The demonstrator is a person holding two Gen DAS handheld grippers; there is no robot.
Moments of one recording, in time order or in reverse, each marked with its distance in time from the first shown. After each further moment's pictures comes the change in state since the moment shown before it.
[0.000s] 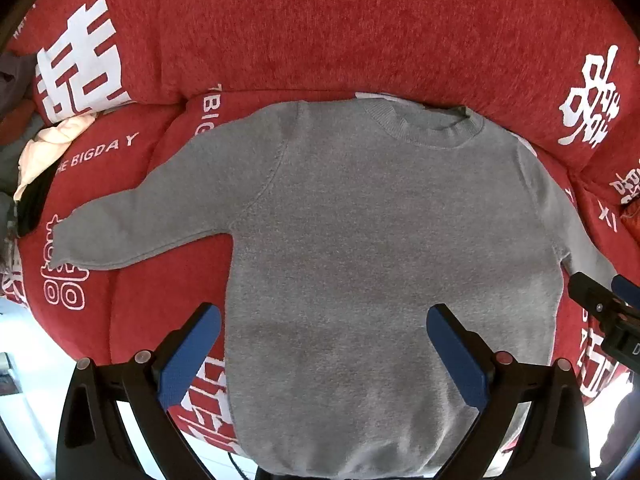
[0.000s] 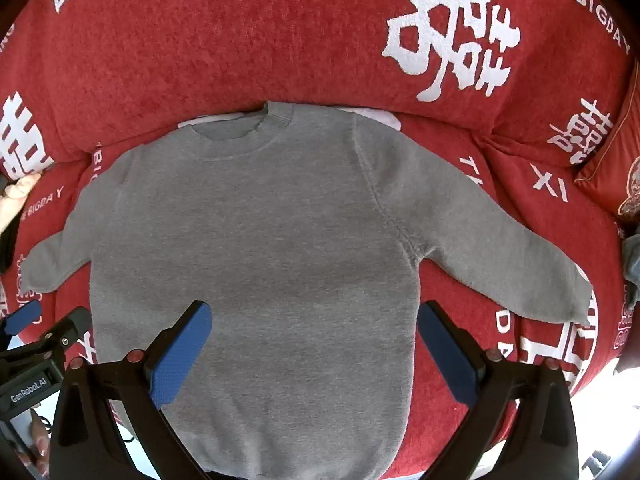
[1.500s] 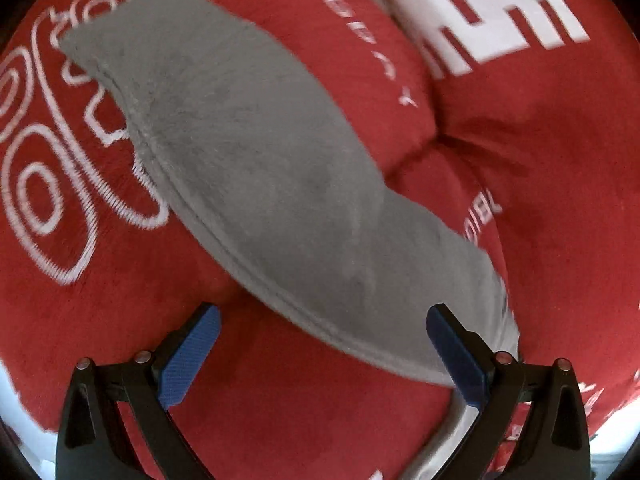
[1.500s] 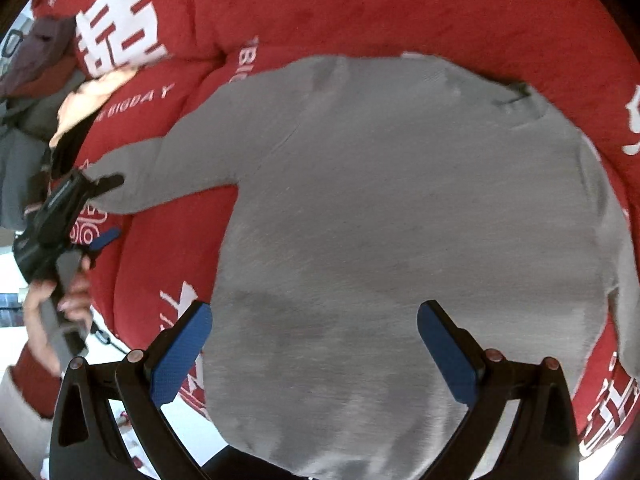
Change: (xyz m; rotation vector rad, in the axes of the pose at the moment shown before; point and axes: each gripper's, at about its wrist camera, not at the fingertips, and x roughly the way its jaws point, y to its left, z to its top) left arm 0.142 0.354 -0.044 -0.882 -0.089 -0.402; right arm 0.059 0.204 -0.033 -0.280 0.137 0.239
